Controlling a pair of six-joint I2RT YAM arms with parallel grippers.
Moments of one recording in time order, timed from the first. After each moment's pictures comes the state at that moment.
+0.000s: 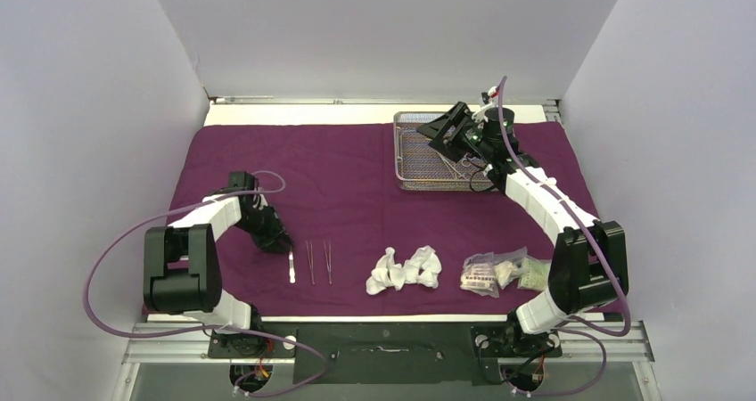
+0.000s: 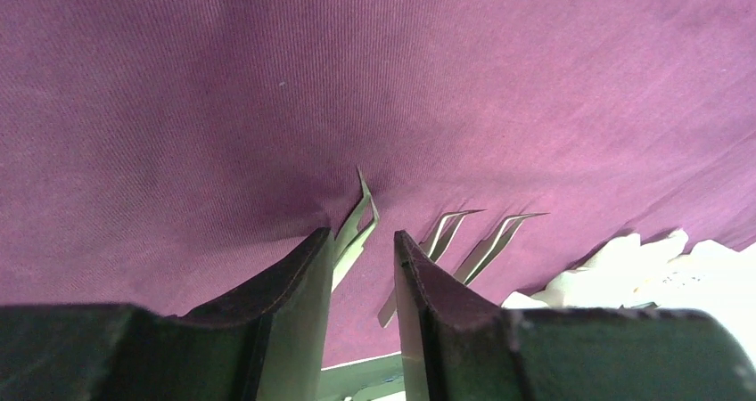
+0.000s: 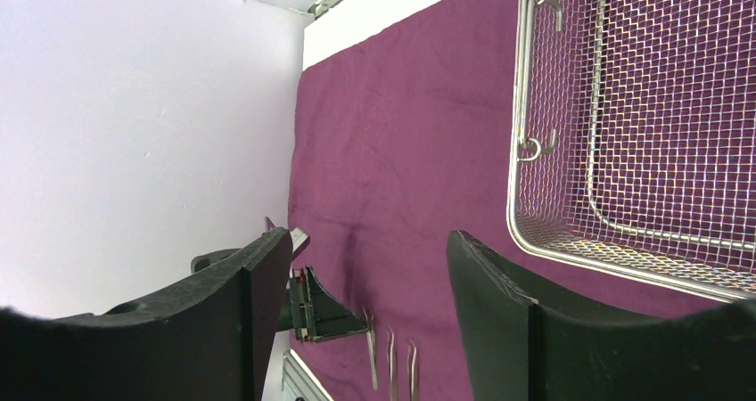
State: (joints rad) left arm 0.05 1.52 0.79 -0.68 0.32 -0.51; right arm 0.24 1.53 1.11 0.07 -0.44 0.95
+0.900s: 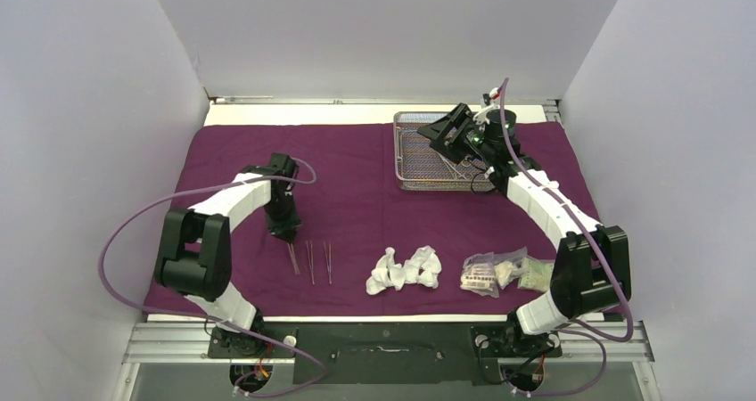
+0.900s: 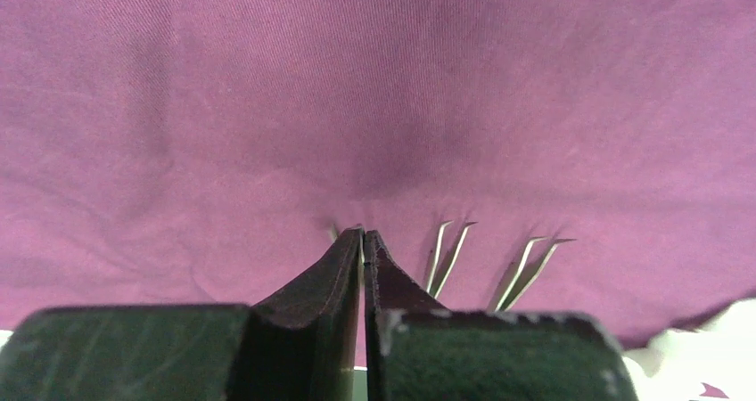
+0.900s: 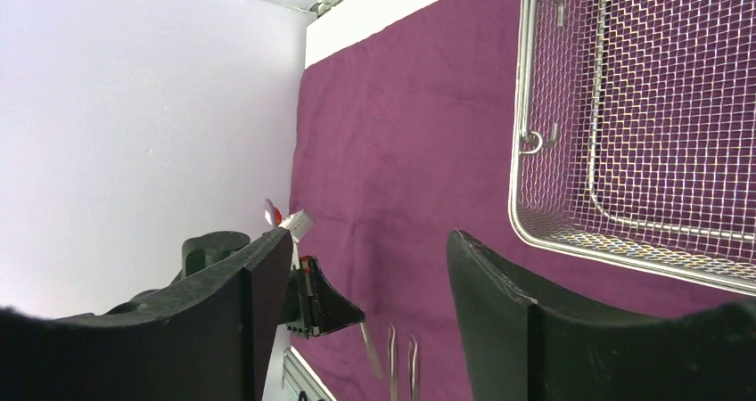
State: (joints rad) left arm -0.20 1.60 1.00 -0.85 -0.02 -0.52; right arm 0.24 1.50 1.10 0.06 -0.44 0.95
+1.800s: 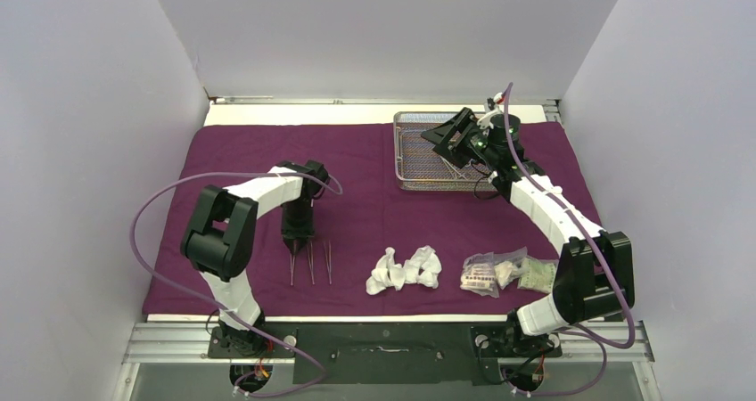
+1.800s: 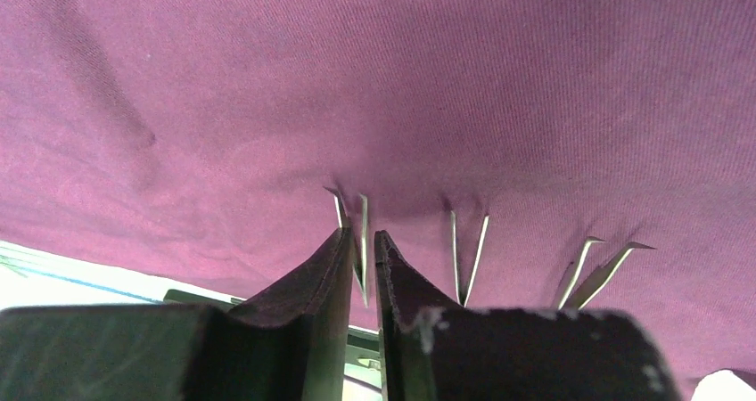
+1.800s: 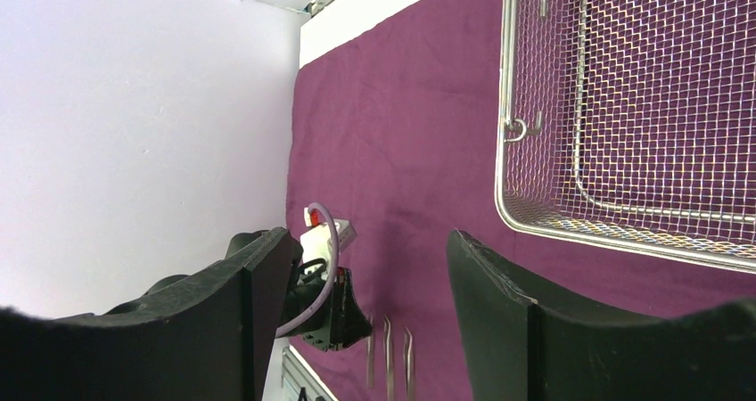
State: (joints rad) left arm -0.41 1.80 1.13 -1.04 -0.20 -0.48; right arm 0.22 1.46 1.05 0.07 -0.44 0.95
